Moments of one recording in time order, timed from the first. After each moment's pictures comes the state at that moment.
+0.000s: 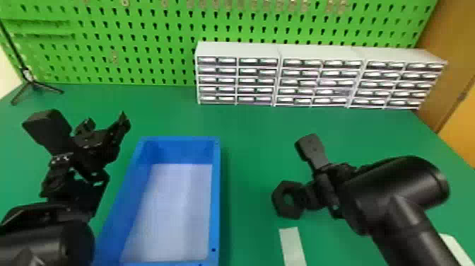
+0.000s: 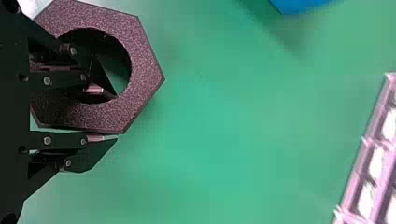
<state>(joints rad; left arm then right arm) -0.03 0.06 0.12 -1.72 0.27 0.16 0.00 -0.27 -0.24 0.32 -1.79 0.01 1.34 0.23</state>
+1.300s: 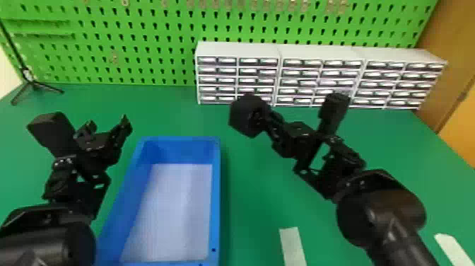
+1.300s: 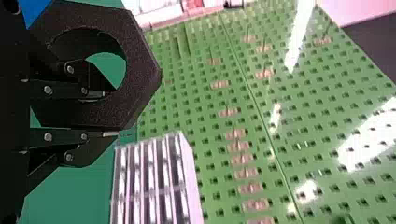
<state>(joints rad) -0.03 0.06 0.11 -1.72 0.25 0.16 0.00 -0.23 -0.20 0.27 -1.65 -0.53 0.30 0.25</state>
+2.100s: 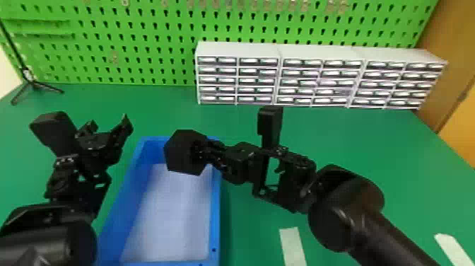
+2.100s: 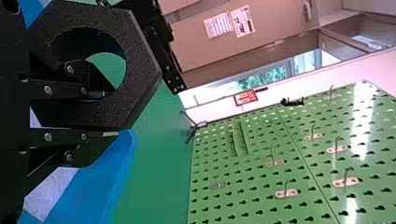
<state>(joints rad) -0.04 0.06 0.11 -1.71 0.24 0.16 0.00 -0.39 -0.34 0.67 -1.64 -0.76 0.35 0.25</state>
